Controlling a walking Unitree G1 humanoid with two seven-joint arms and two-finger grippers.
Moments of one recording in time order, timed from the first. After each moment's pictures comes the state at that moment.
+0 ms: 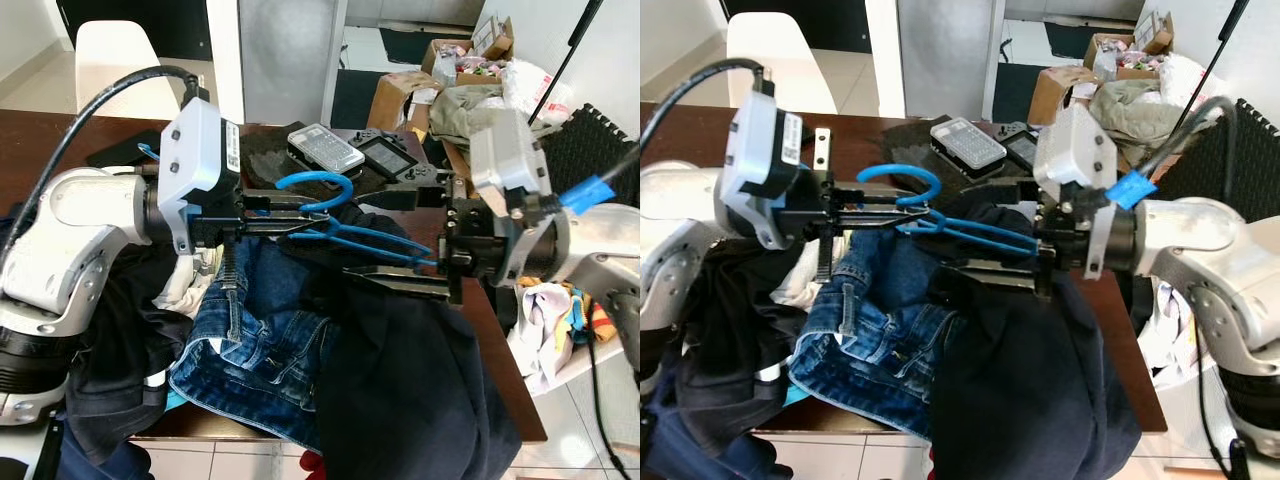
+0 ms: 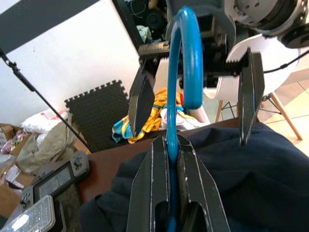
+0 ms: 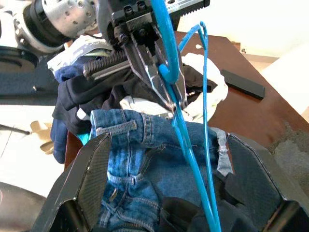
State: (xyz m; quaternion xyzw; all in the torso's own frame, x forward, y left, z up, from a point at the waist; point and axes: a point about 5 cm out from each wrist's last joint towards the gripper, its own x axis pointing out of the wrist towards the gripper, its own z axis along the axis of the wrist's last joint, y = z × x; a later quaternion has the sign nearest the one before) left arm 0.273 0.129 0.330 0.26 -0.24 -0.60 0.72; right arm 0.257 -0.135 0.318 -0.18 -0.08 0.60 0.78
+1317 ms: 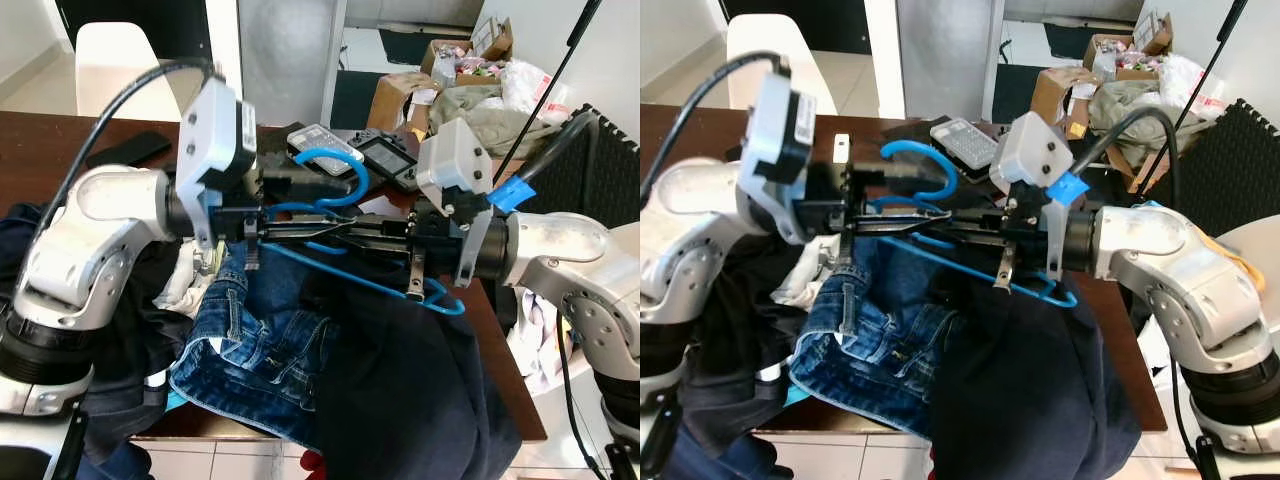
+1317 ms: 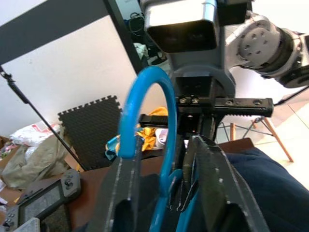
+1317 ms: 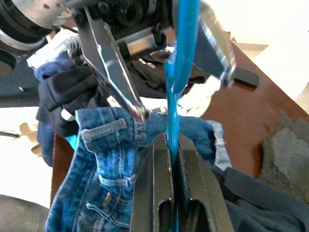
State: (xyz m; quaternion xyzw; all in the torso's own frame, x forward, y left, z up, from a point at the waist) left arm 0.274 0.118 0.339 0.21 -0.25 -0.61 0.72; right arm 0.265 -0.123 0.307 -0.18 -0.06 0.57 0.80
